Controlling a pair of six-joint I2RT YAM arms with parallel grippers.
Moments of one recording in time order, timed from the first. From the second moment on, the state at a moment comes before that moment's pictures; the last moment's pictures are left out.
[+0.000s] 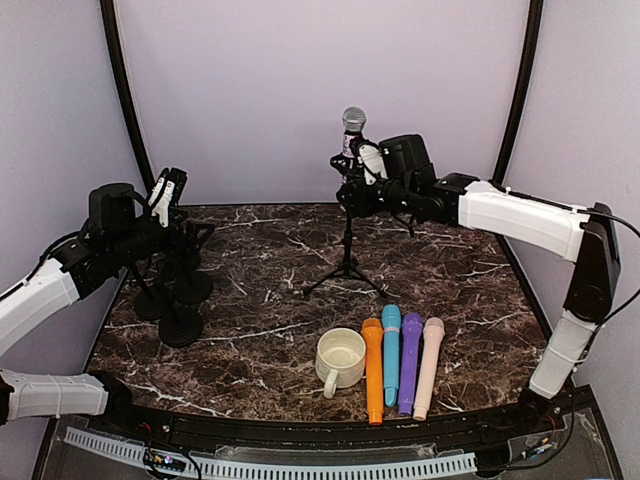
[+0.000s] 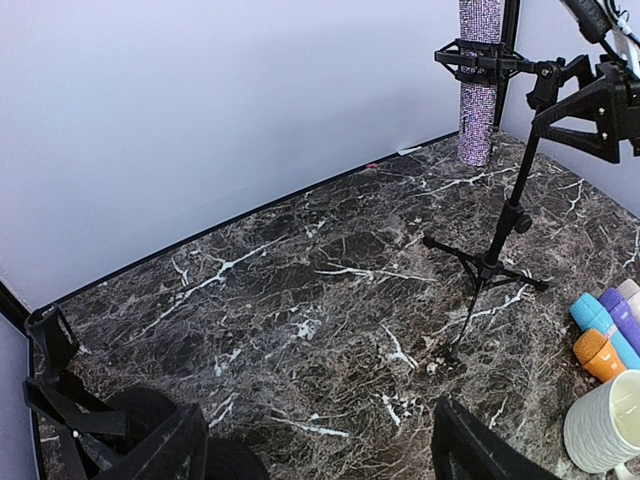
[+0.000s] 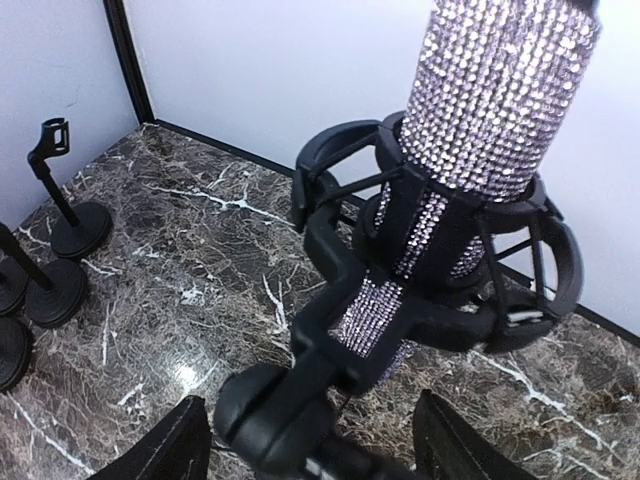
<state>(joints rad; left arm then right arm) -0.40 0.97 0.83 -0.20 0.09 0.09 0.75 1.75 1.53 -0.23 0.16 0.06</state>
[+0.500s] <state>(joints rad) -0.40 0.97 0.83 -0.20 0.09 0.09 0.75 1.40 1.03 -0.03 0.15 0.63</state>
